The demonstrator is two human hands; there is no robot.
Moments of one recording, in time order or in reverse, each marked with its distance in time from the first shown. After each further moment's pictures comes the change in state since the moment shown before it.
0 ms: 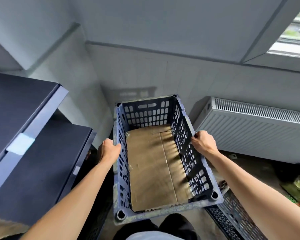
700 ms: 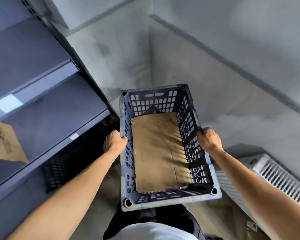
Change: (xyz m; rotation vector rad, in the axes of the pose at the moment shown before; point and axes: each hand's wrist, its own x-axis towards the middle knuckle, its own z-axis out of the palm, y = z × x) left_hand 0.045 0.071 0.066 0.031 0.210 -0.548; right_hand 0.265 -0.093 0.022 -0.211 -0.384 -0.484
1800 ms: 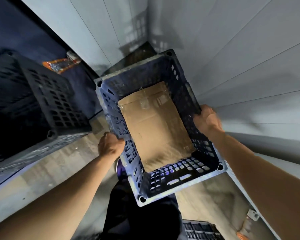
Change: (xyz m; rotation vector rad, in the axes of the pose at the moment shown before) left_hand 0.128 -0.054 0.352 -0.063 -0.311 -0.327; right_hand 0.256 0.129 0.274 -0.186 -0.182 0.070
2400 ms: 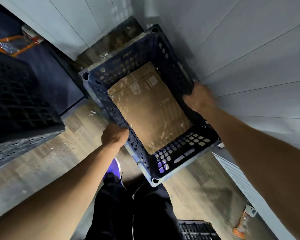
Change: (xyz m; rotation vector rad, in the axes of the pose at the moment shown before) left_hand 0.061 0.046 0.102 -0.082 -0.079 -0.108; right_hand 0.105 0.012 0.040 -0.075 -0.040 -0.048
